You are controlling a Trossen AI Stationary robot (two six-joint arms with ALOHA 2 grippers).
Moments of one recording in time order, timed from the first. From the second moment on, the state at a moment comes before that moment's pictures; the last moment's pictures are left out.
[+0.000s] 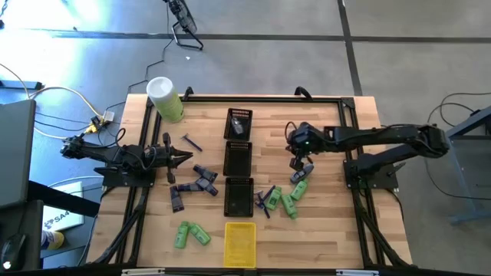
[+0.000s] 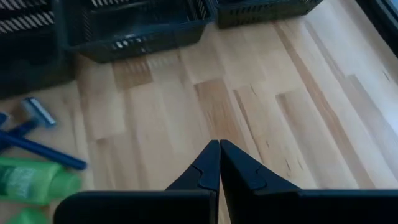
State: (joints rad) left arm -0.25 0.02 0.07 -0.08 -0.48 0.07; right arm -0.15 1.20 0.75 -0.40 0.12 0.13
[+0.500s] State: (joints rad) left arm -0.25 0.02 0.07 0.01 -0.49 -0.04; right arm -0.14 1.17 0.75 -0.26 0.10 0.14
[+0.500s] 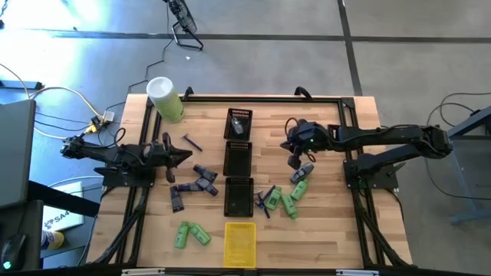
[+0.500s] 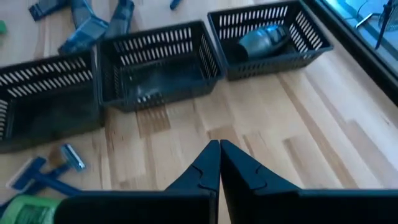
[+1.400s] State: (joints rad) left arm -0.25 0.43 0.07 0.26 -0.69 -0.23; right arm -0.14 1.17 0.75 -0.19 0.16 0.11
